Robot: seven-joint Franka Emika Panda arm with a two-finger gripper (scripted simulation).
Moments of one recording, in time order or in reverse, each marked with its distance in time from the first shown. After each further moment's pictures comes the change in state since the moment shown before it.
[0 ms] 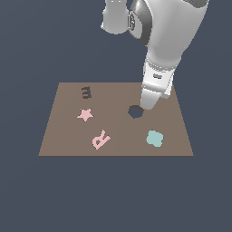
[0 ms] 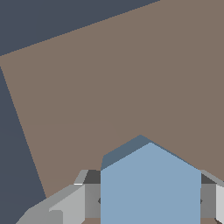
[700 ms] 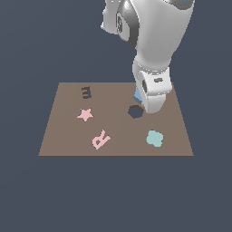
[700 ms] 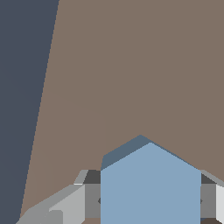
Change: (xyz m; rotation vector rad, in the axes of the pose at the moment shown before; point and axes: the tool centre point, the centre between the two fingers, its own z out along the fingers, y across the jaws) arm -0.024 0.021 -0.002 -0.001 0.000 -0.515
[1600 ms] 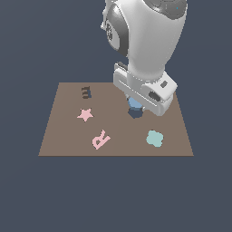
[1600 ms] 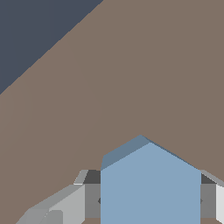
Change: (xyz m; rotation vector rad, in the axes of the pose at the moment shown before) arm -0.028 0.029 -0.002 -0.001 0.000 -0.652
